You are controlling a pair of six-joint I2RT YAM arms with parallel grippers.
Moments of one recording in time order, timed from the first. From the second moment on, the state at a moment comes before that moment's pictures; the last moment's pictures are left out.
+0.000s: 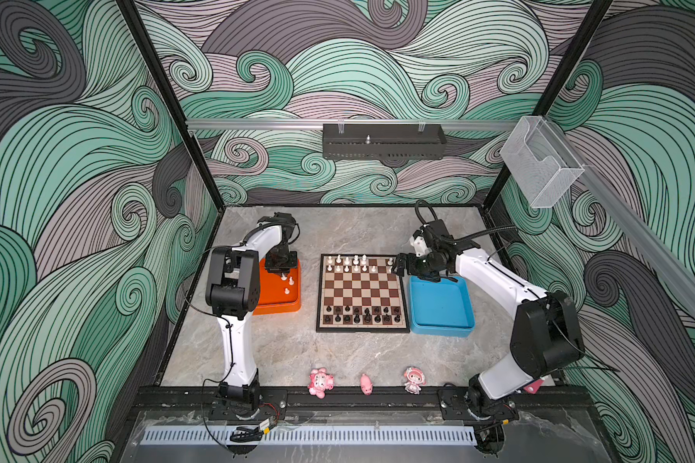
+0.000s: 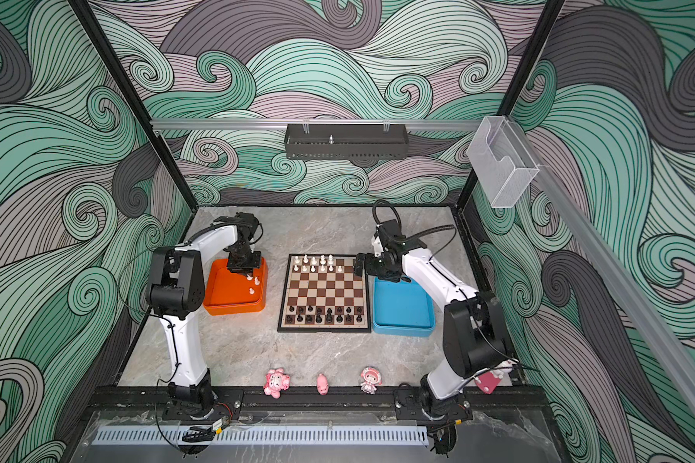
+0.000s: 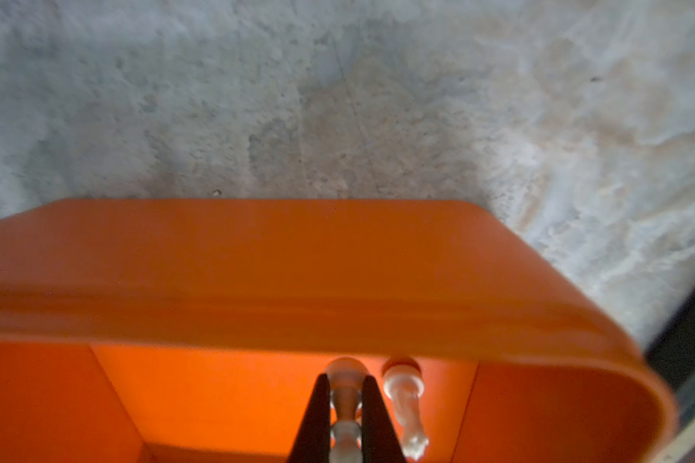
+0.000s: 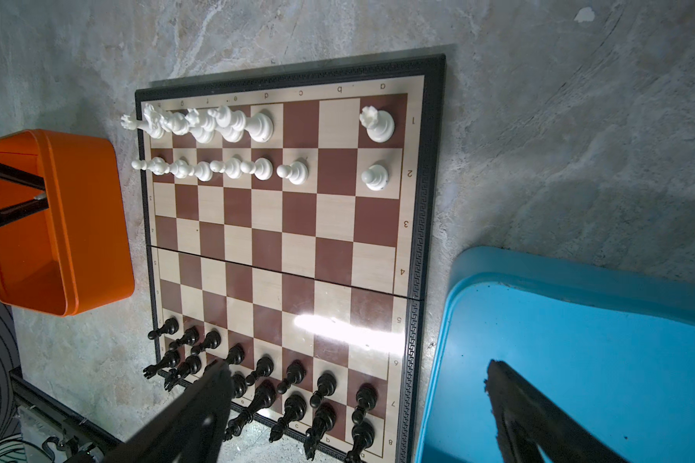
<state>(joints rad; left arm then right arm) -0.15 2.06 1.61 -1.11 -0.09 -0.22 0.33 1.60 1.20 -0.73 -0.26 0.35</state>
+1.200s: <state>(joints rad) -0.66 2.35 2.50 -1.26 -0.05 -0.15 0.24 1.54 1.18 -0.76 -0.29 0.34</state>
